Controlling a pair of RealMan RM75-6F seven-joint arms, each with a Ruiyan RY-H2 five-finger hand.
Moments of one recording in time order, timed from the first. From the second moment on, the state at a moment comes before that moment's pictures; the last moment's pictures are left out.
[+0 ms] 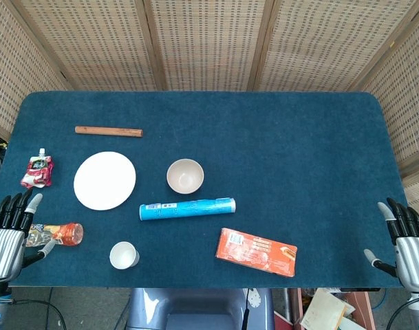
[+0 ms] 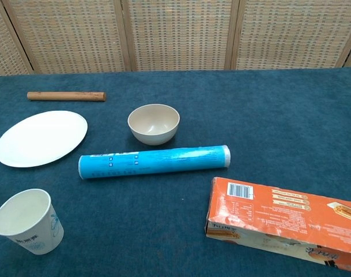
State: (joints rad) left arm -0.04 -1.23 -0.03 -1.65 1.65 1.64 0.20; right arm 0.01 -1.08 0.05 -1.65 -1.57 1.59 -0.01
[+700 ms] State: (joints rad) left arm -0.06 -1.22 -0.04 -1.66 1.64 1.61 0.19; right arm 0.01 -1.08 0.06 -1.65 -1.56 1.58 0.01
